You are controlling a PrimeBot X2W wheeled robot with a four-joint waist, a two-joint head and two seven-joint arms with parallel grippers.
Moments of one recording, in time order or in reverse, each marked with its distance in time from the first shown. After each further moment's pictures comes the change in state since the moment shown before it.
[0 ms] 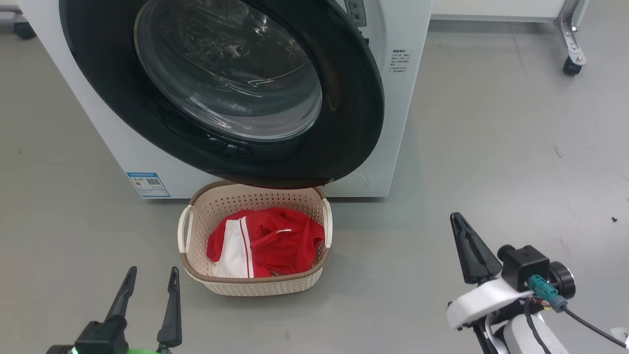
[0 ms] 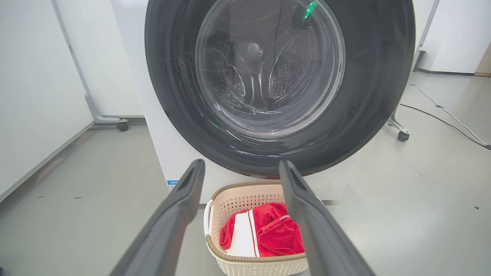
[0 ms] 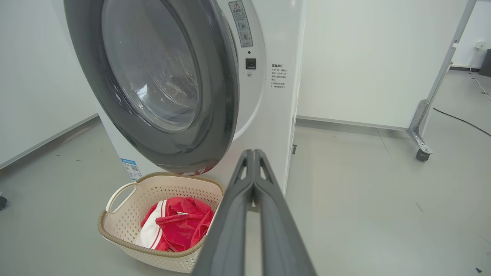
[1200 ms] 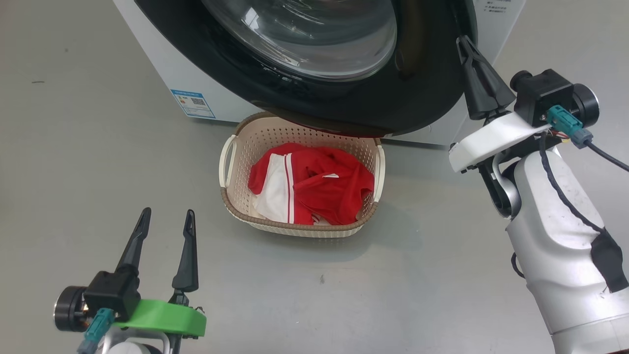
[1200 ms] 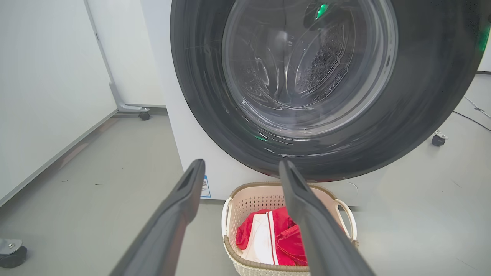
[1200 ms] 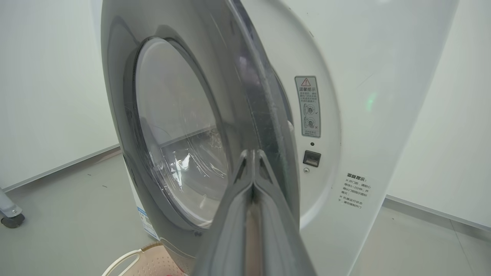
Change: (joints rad) left arm -0.174 -0.046 -0.029 0.000 0.008 -0.014 -0.011; right arm -0.591 -0.037 0.020 0.184 -0.034 0.065 0.035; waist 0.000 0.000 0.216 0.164
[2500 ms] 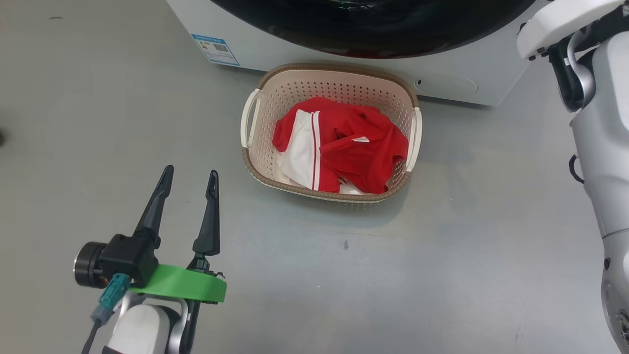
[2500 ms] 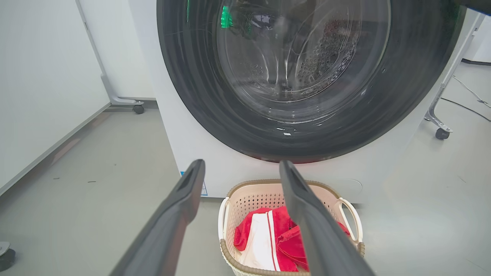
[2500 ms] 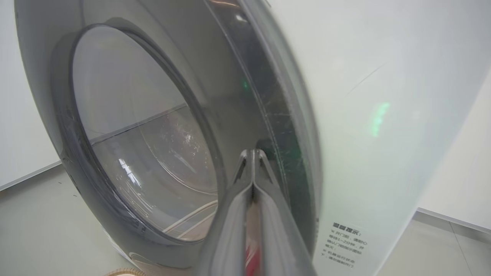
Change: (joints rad) left arm -0.128 -0.039 -0.039 0.018 0.000 -0.032 -0.009; right arm -0.368 -0.089 -0.054 0.253 0.001 0.009 0.028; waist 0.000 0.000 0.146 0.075
